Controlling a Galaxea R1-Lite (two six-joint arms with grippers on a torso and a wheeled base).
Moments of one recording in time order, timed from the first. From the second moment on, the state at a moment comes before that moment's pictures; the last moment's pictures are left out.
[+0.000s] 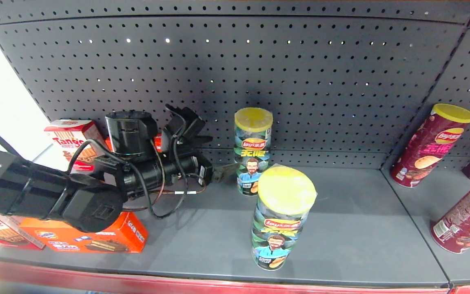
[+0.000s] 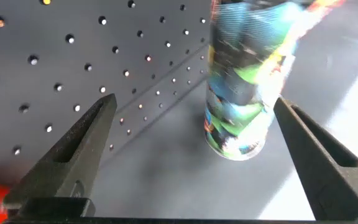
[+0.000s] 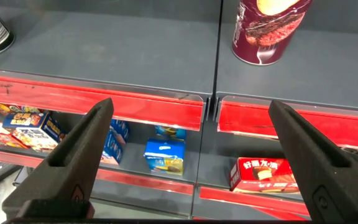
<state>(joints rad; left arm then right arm) -0.39 1.89 -0.96 -0.79 -0.39 0.25 0.20 0.10 0.00 0.00 -0.08 0.01</state>
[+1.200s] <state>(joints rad) -0.46 1.93 -0.96 -0.80 -0.03 0.34 0.20 0.10 0.00 0.00 -0.08 0.01</state>
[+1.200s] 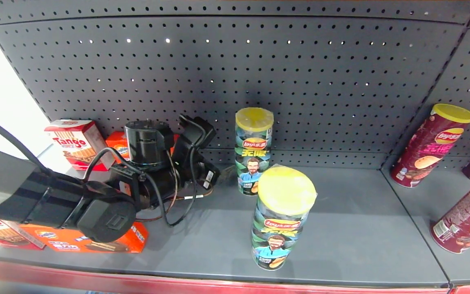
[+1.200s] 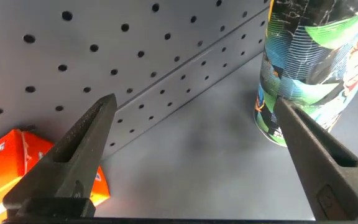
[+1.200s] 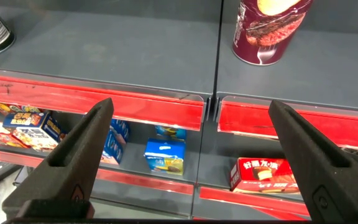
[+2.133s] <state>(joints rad) -0.50 1.99 -1.02 -0.80 -0.02 0.33 0.20 0.10 0.00 0.00 -0.08 0.01</state>
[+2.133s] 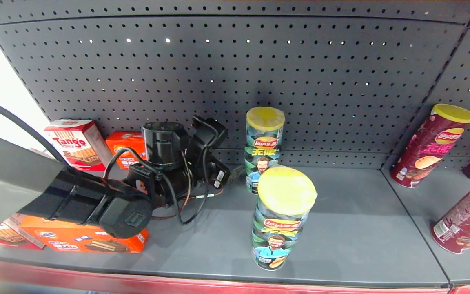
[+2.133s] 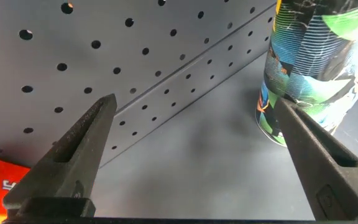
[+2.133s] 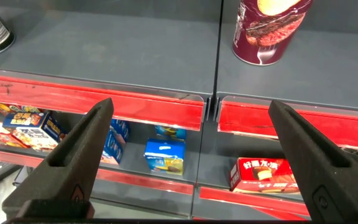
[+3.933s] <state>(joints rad) -0.24 0.58 -0.08 -0.62 -0.07 0.15 0.20 0.10 0.00 0.00 -0.08 0.01</state>
